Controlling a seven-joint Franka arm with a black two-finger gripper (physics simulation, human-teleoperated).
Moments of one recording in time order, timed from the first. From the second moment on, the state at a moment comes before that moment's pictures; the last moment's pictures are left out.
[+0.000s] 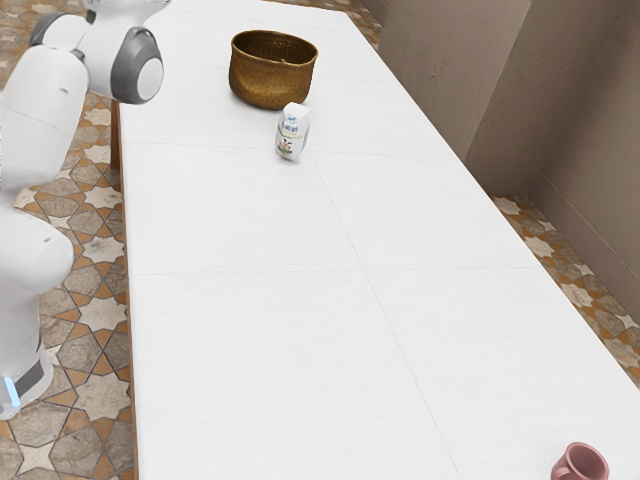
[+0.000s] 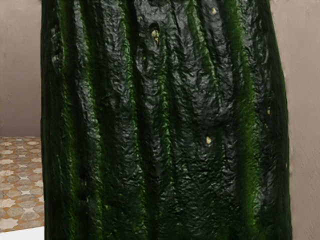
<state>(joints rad) 0.92 0.62 -0.02 -0.77 0.48 2.72 -0.58</state>
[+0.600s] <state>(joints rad) 0.85 0.72 0.08 -0.74 0.49 2.82 -0.70</state>
